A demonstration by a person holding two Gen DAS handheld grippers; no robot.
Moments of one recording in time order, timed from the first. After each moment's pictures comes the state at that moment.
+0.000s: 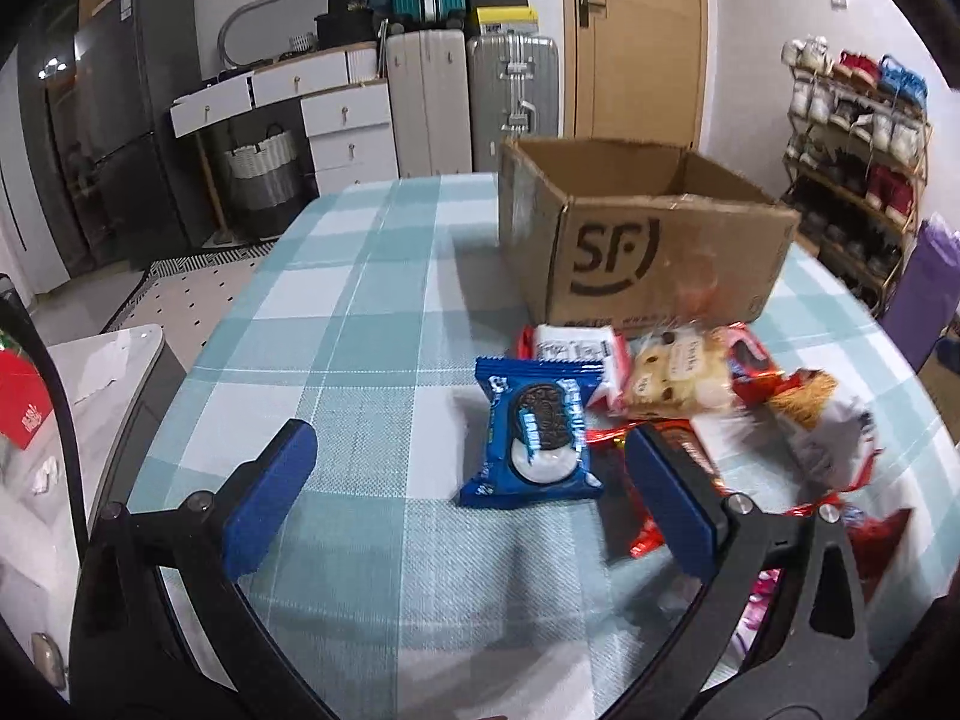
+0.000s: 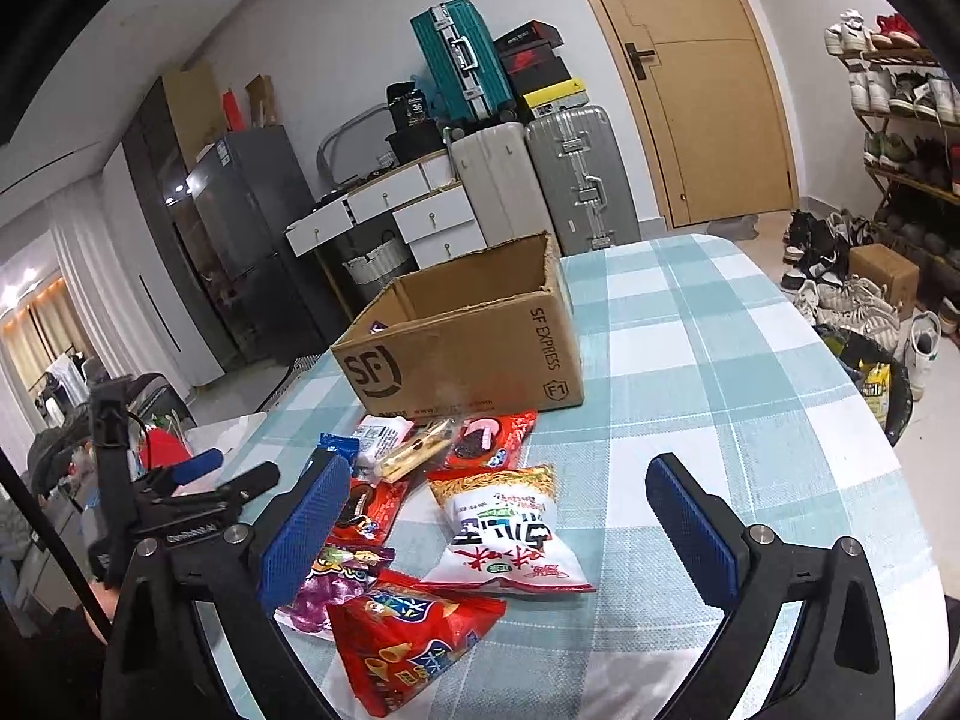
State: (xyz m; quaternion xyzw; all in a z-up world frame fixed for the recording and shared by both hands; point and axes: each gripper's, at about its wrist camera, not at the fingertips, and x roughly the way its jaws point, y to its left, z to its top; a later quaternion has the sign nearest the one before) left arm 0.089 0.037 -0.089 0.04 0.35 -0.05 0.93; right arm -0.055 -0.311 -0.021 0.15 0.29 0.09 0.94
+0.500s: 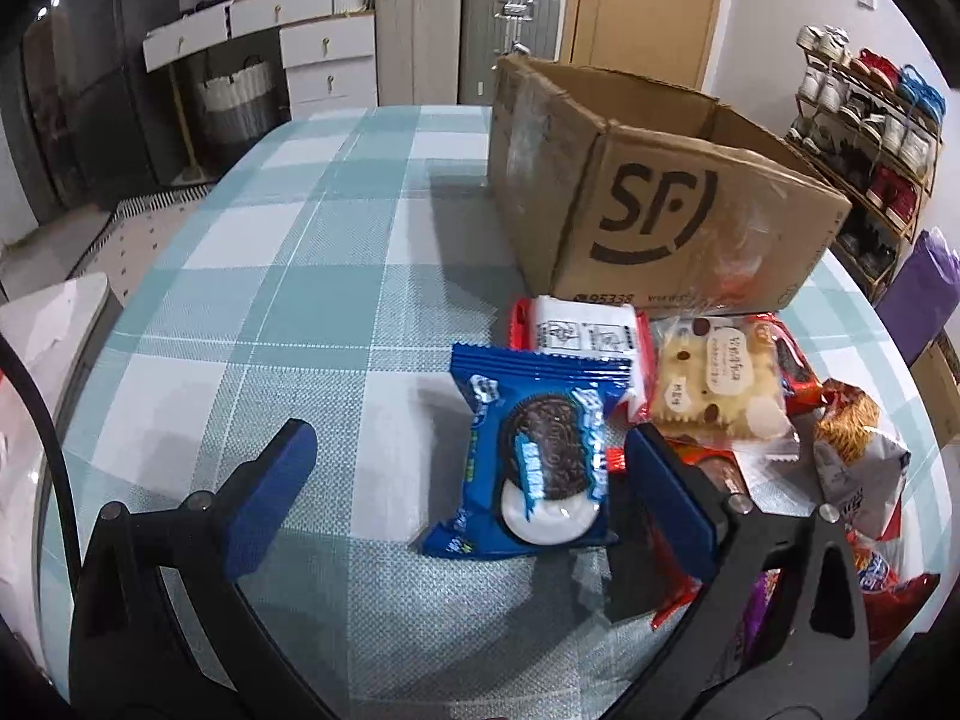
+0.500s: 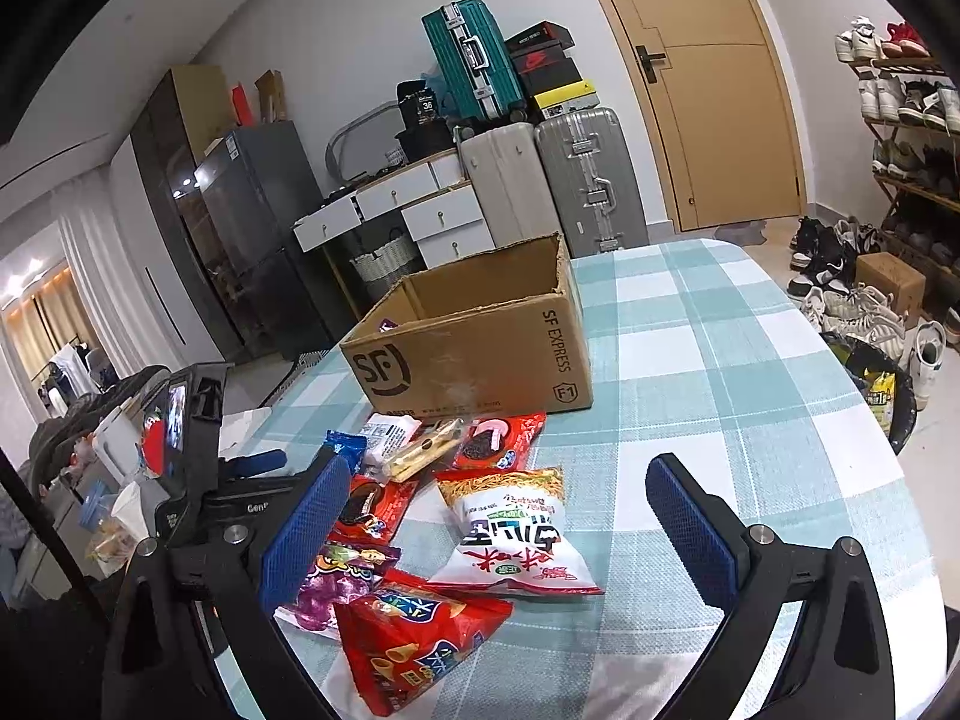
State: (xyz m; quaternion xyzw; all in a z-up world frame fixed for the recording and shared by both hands) left arm 0.157 0.038 -0.130 0.00 0.42 -0.08 0.90; right arm -0.054 -0.306 -0.020 0.14 0.29 0.11 0.94
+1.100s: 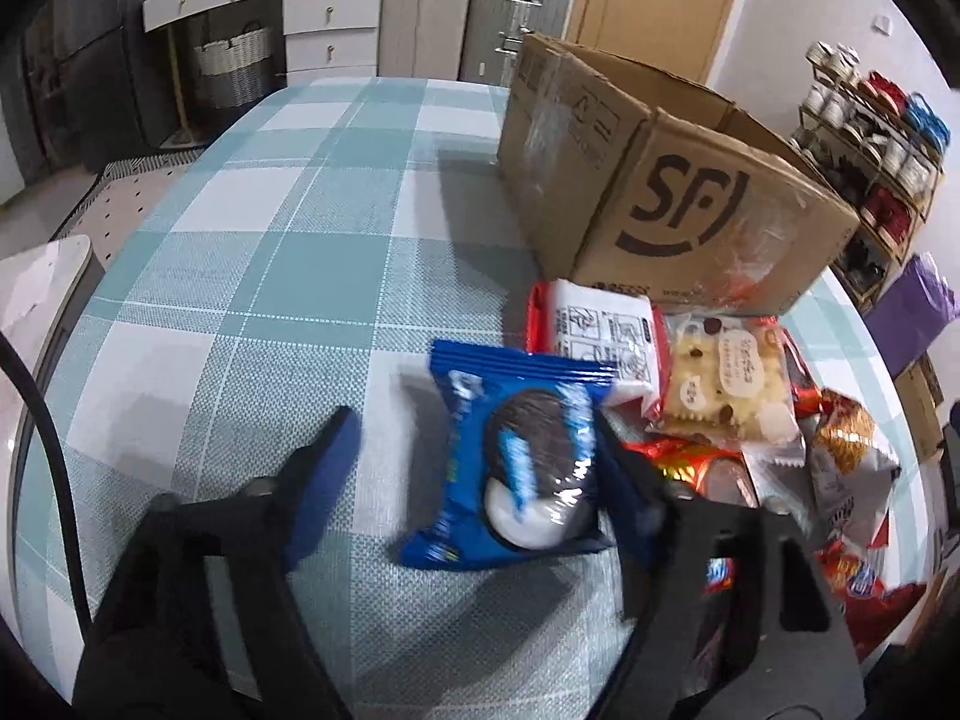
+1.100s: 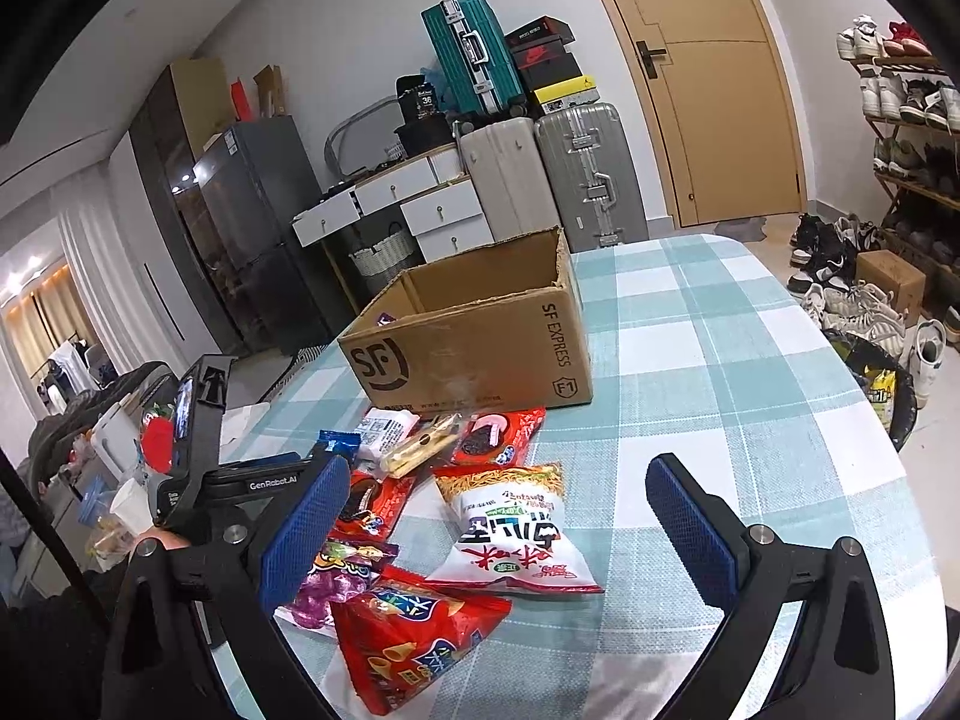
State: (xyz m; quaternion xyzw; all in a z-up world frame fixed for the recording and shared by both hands) left arm 0.172 0.051 -0.140 -0.03 0.44 -0.09 0.89; right arm -0.050 -0.307 -0.026 0.14 0.29 0.10 0.94
